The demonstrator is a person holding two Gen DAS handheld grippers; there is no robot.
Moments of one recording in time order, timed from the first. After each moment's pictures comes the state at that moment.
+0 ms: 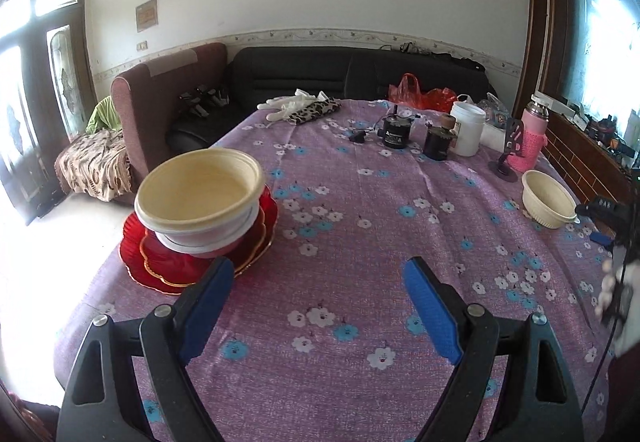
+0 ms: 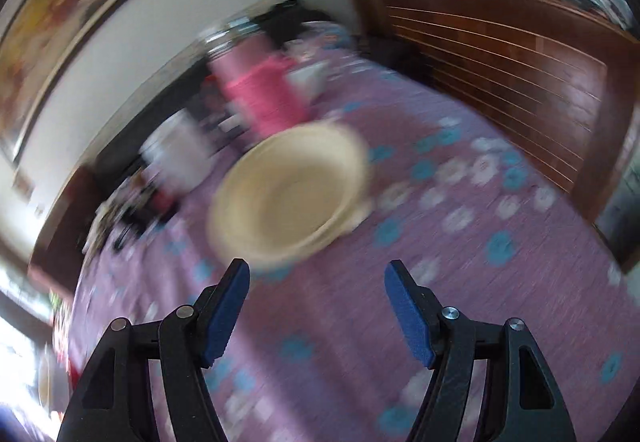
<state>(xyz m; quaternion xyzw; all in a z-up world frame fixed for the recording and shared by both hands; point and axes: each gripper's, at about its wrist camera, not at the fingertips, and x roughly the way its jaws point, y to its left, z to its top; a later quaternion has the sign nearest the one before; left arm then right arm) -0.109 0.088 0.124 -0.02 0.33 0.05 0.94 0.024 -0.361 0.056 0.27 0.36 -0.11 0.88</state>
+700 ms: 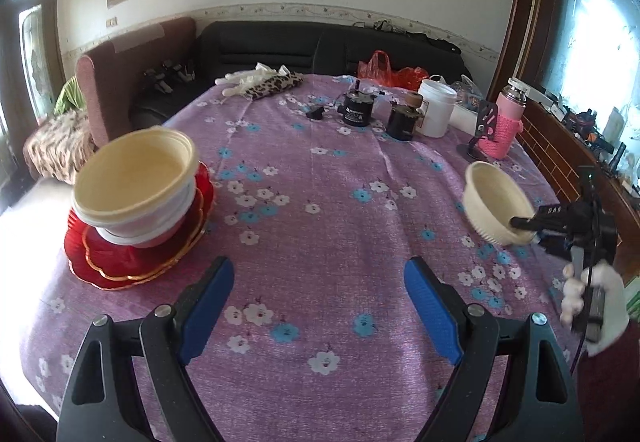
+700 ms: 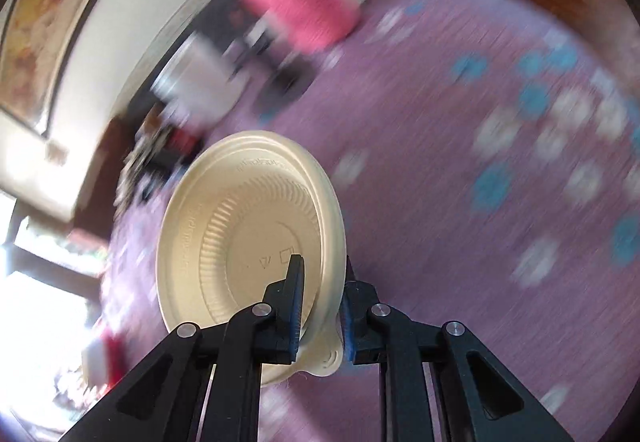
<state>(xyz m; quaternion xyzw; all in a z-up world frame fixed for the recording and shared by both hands) -0.079 0.062 0.113 -0.05 0.37 -0.01 0.93 0.076 -0.327 0.012 0.32 0.48 0.05 0.81</state>
